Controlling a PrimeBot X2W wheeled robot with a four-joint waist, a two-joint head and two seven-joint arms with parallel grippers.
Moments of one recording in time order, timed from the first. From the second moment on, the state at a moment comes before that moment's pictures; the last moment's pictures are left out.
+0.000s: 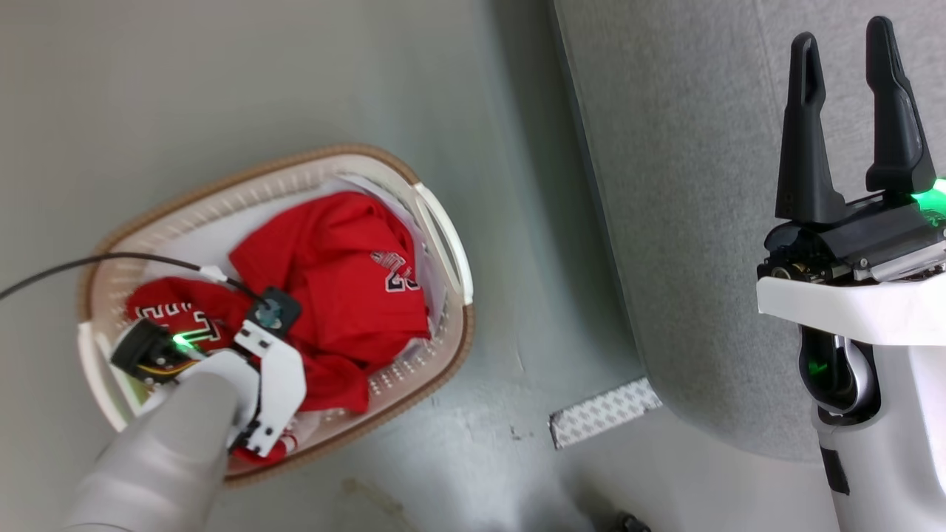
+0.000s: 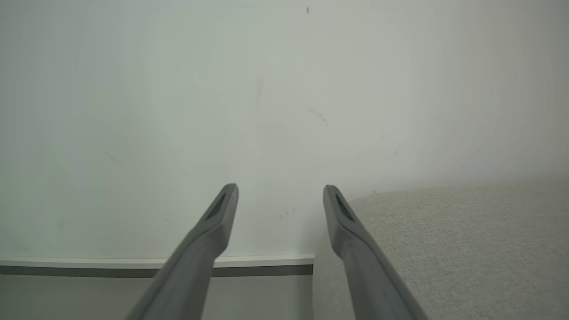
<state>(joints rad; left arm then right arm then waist) -0.91 0.26 -0.83 1.24 -0.22 -0.13 0.11 -0.60 -0.05 0.15 -0.03 0.42 0.13 -0.26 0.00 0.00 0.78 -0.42</state>
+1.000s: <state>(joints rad) -0.71 0.10 -0.86 1.06 -0.58 -0.13 -0.25 -0.35 -0.12 0.15 0.15 0.34 0.13 -0.26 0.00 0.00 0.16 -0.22</state>
